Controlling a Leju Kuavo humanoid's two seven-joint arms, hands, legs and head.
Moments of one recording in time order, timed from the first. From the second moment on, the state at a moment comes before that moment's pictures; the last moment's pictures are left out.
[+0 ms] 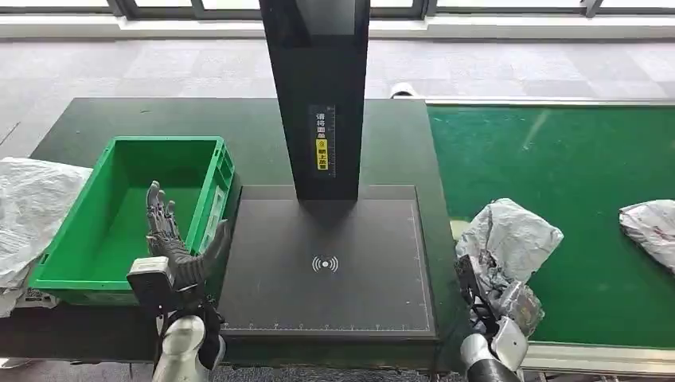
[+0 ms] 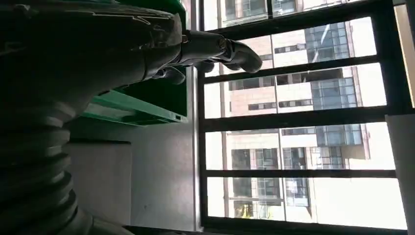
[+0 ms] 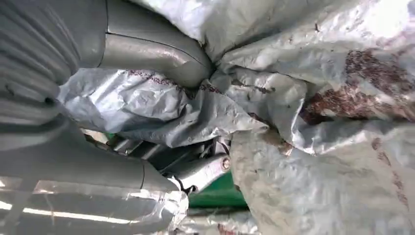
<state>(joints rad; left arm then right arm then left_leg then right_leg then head) -0.05 -0.32 0.02 -1.40 -0.08 0.42 -0.70 -0.27 0.17 -0.44 -0.66 1.54 -0.70 0.20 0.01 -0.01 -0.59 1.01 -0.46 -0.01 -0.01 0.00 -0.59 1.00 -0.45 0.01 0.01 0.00</state>
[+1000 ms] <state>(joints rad) -0.06 -0.32 0.02 -1.35 -0.10 0.37 -0.70 -0.12 0.32 -0.08 -1.24 1.15 -0.69 -0.42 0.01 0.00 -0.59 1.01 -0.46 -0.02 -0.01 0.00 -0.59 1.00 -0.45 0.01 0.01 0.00</state>
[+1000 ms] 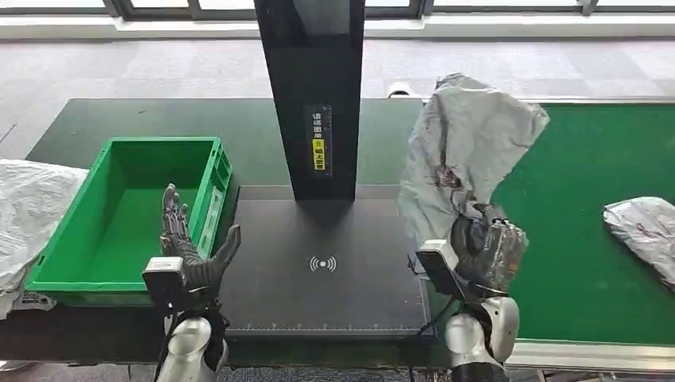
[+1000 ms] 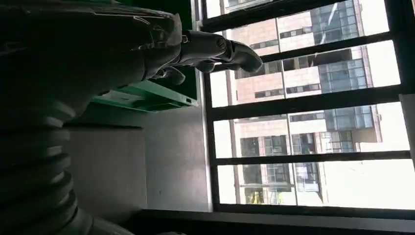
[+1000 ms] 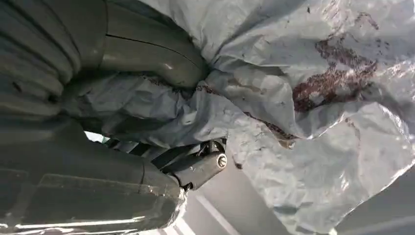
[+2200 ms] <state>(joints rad) -0.07 -0.32 0.02 -1.28 -0.12 0.34 -0.70 -0.21 0.32 0.20 -0.83 0.87 -0.38 -0.56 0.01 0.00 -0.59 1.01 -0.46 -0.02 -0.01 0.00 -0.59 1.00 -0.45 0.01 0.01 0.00</state>
